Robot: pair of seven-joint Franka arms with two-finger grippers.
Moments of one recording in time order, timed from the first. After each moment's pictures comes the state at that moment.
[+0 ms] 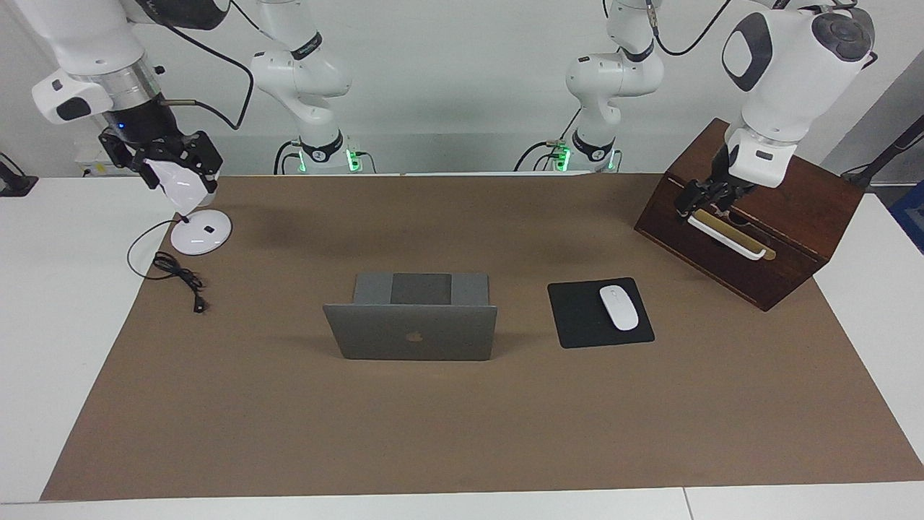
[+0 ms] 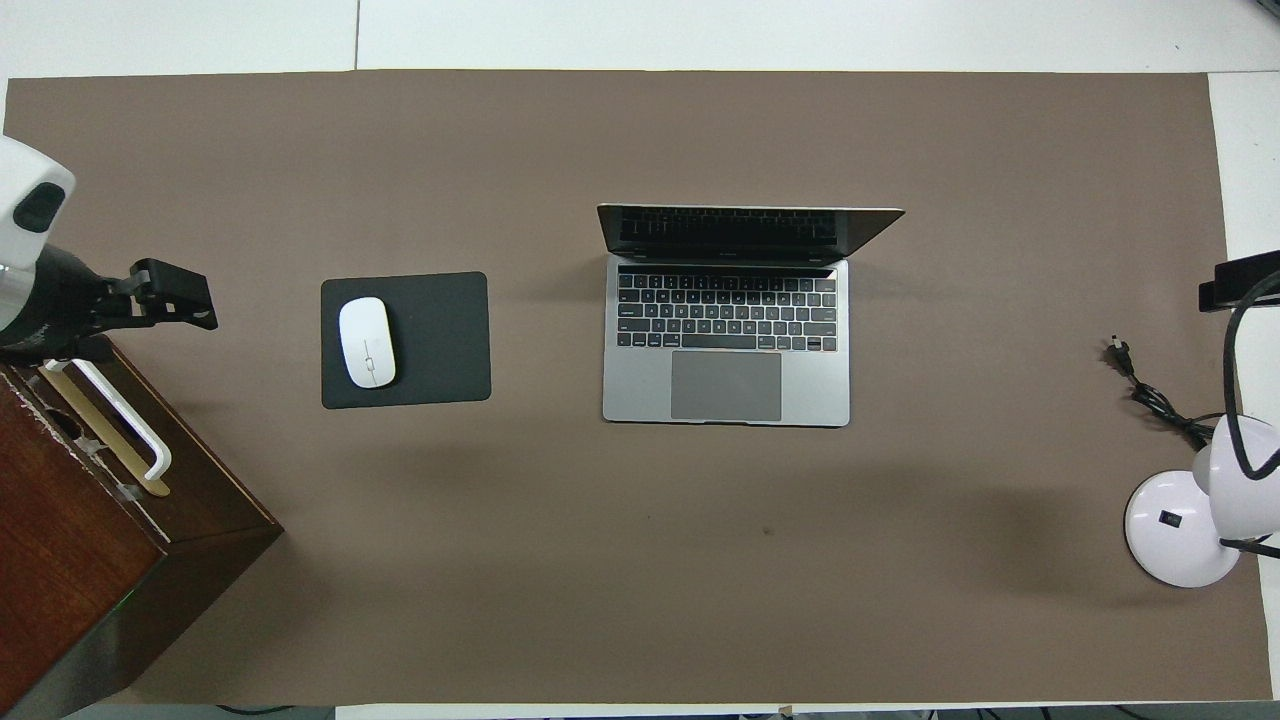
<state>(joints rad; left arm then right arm) -0.05 -0.03 -0.03 -1.75 -0.02 1.67 -0.31 -0.11 -0.06 0.02 -1.60 -0.02 1.59 -0.01</state>
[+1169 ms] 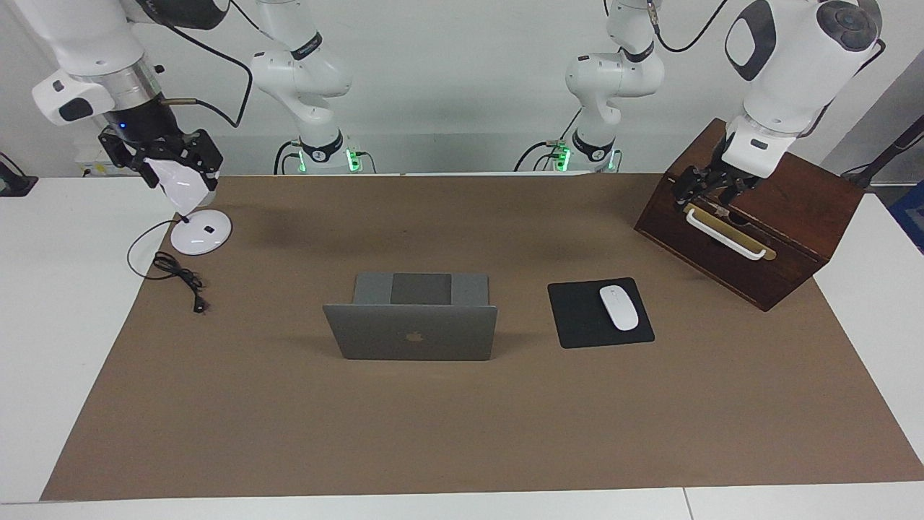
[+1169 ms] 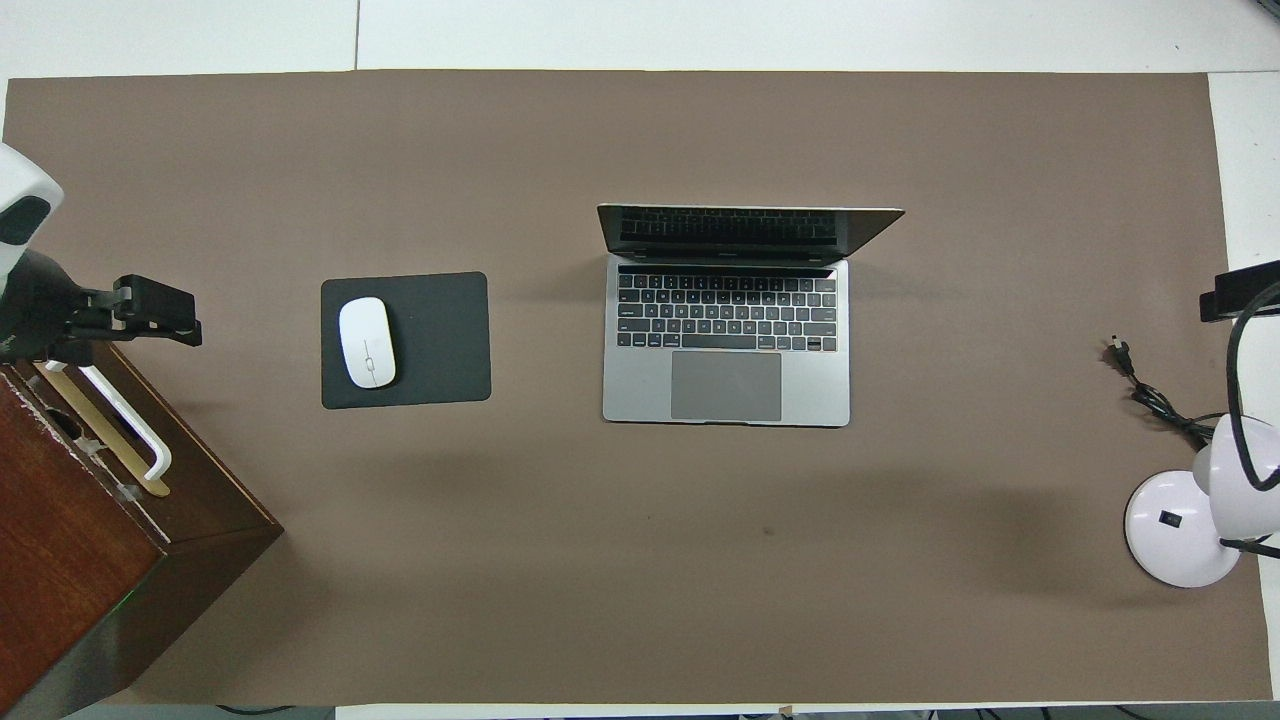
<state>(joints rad) -0.08 -0.04 0.02 -1.71 -0.02 1.60 -0.17 -0.11 -0.06 0.01 -1.60 -0.03 1.56 -0.03</state>
